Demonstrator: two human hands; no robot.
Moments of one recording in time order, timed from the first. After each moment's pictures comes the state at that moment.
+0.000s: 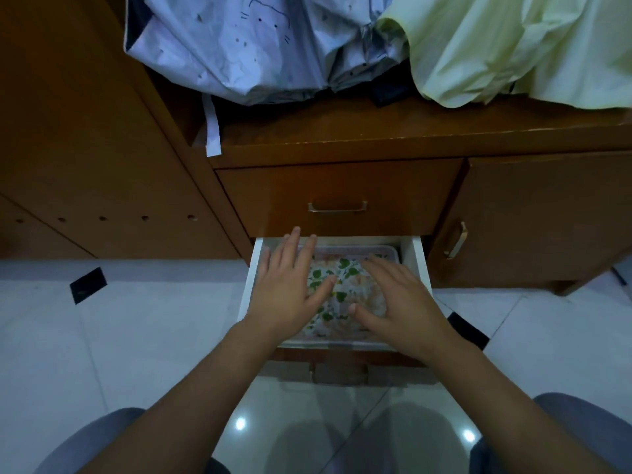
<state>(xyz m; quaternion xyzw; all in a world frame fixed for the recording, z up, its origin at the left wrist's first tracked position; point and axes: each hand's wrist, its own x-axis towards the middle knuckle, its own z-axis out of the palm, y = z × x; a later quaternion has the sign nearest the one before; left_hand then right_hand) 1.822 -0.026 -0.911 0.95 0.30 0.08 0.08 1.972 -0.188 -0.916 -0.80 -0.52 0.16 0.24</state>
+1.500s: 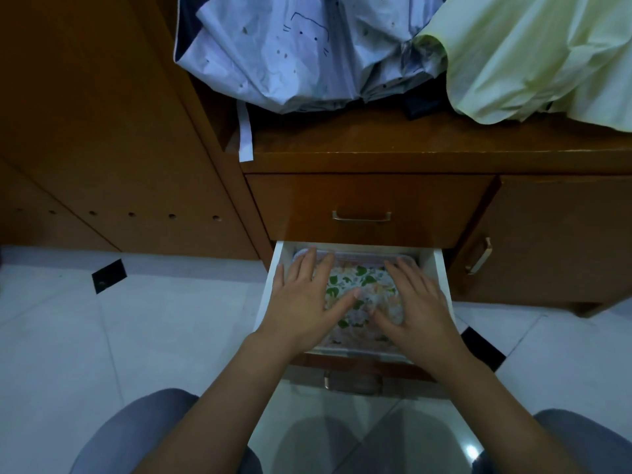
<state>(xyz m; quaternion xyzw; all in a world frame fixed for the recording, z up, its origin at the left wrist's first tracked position) 1.809 -0.036 -0.887 0.93 0.33 0.01 0.14 1.964 -0.176 -0.921 -0.83 -0.48 0.12 0.24</state>
